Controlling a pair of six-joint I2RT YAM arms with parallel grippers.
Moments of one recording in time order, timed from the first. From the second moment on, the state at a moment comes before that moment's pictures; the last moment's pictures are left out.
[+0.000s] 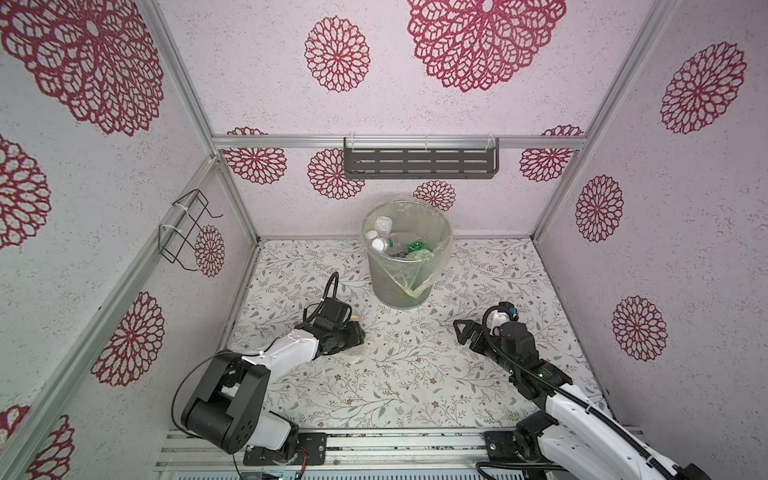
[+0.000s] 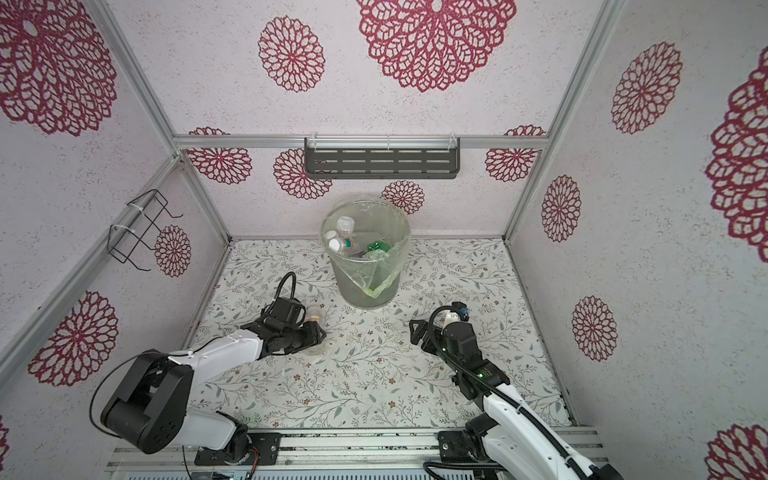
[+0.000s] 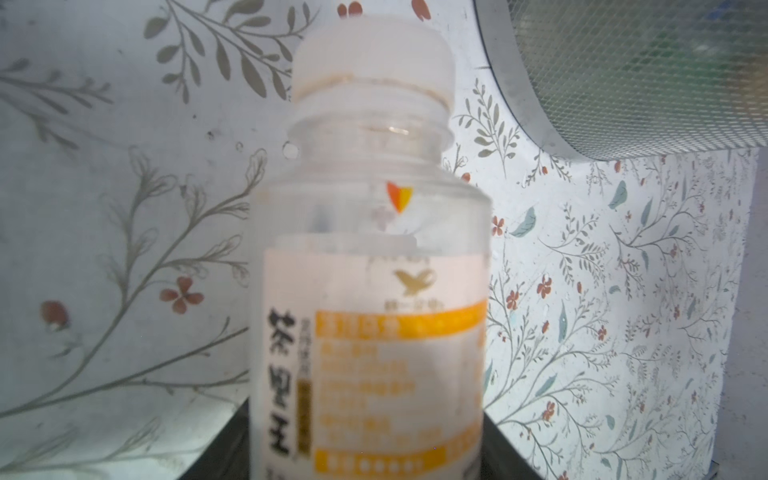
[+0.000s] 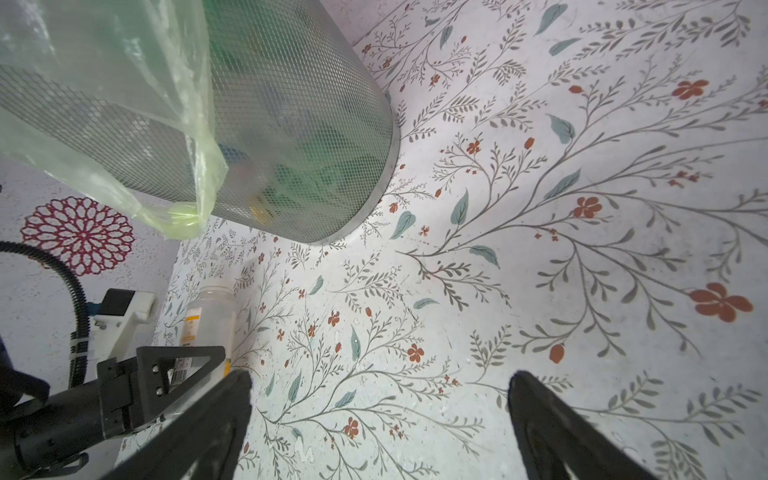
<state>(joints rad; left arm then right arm) -0.43 1.42 0.66 -0.22 0.15 -0.72 0.47 0.78 0.40 -0.12 0.00 0.78</state>
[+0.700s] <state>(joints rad) -0.43 0.97 0.65 -0.32 0.17 -0.80 0.47 0.81 0.38 -0.08 -0.01 0.81</state>
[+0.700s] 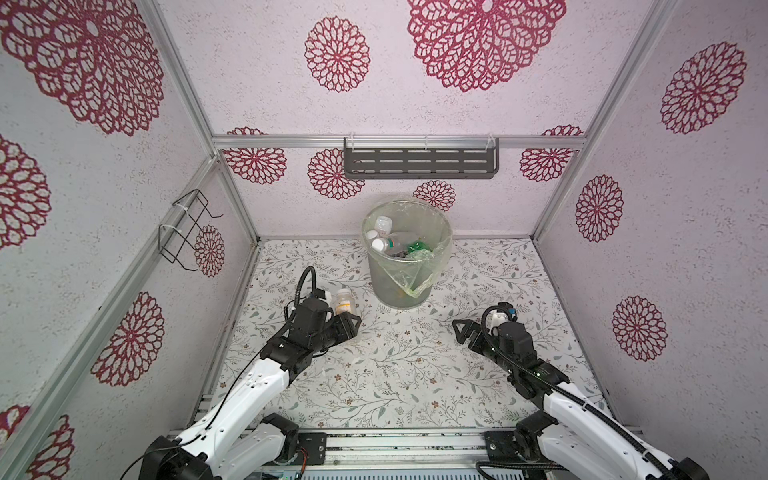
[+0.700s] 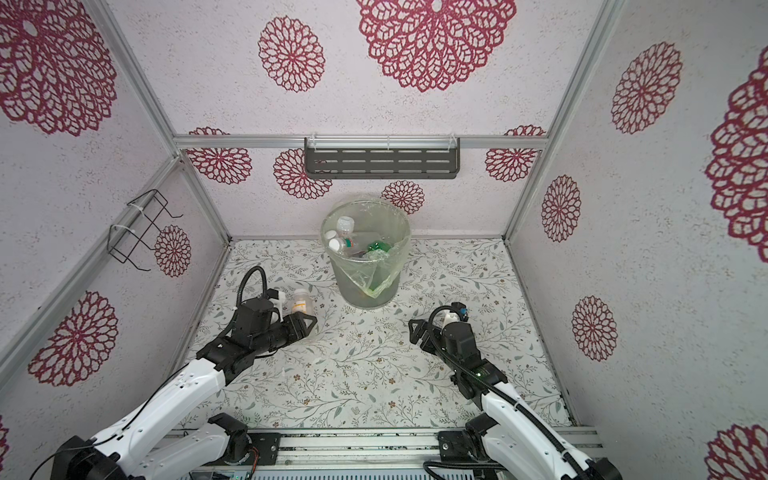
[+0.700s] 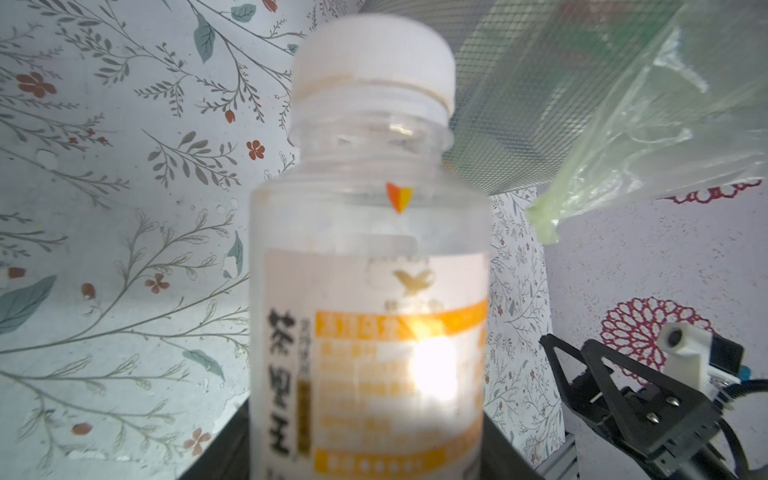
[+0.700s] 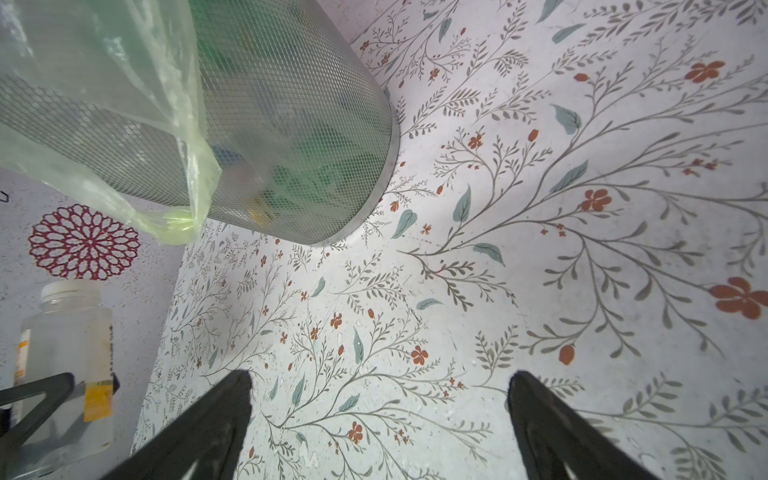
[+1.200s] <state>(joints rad) -0.43 0.88 0.88 -0.43 0.18 -0.82 0.47 0.81 0.38 -0.08 -0.01 0.81</state>
